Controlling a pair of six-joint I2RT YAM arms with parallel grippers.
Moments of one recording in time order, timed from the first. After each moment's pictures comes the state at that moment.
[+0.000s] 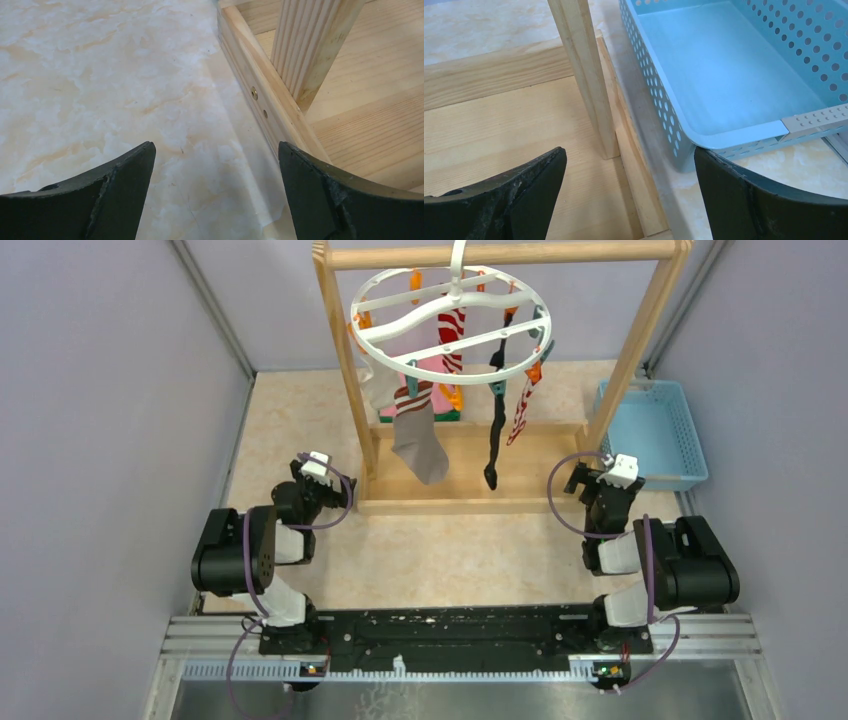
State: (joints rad) left arm 0.06 1.58 0.25 1.14 0.38 0.11; right arm 0.06 1.47 0.15 1.21 0.35 0.07
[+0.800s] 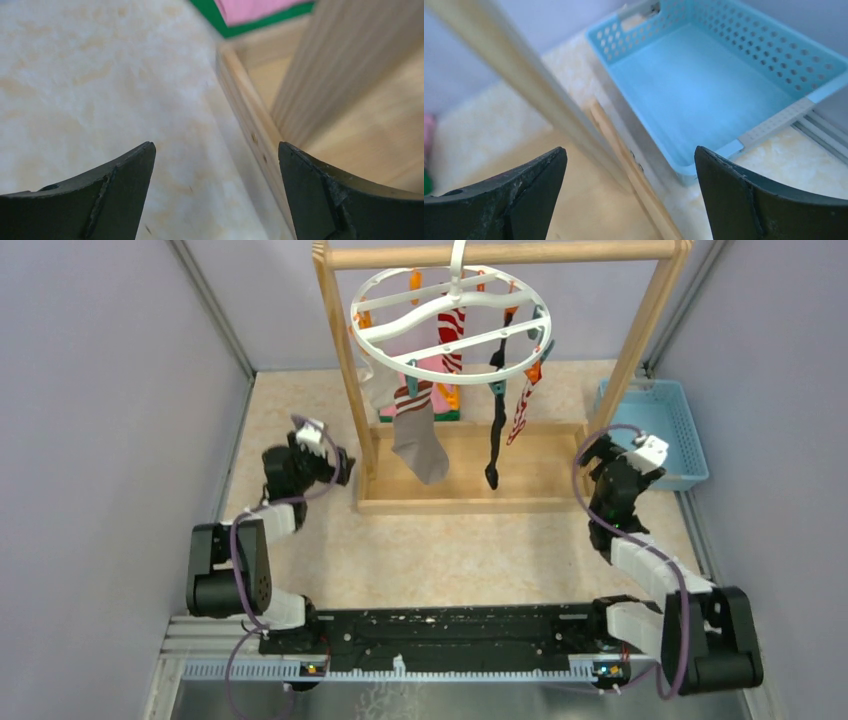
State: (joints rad) left arm 0.08 1.45 0.44 0.75 0.44 0.11; right arm 0.10 1.13 0.32 0.67 0.53 0.24
